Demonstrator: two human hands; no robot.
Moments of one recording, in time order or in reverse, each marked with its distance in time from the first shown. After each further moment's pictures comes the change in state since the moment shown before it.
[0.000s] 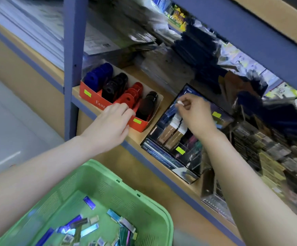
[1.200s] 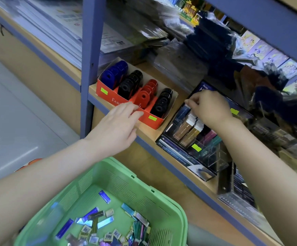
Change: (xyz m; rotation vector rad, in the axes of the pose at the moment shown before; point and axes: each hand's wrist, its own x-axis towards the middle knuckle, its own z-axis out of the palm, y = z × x) left_hand -0.028 -0.016 -0.004 0.071 -0.022 -0.018; right_hand 0.022 -0.013 0.008 -0.401 -0.147 -0.035
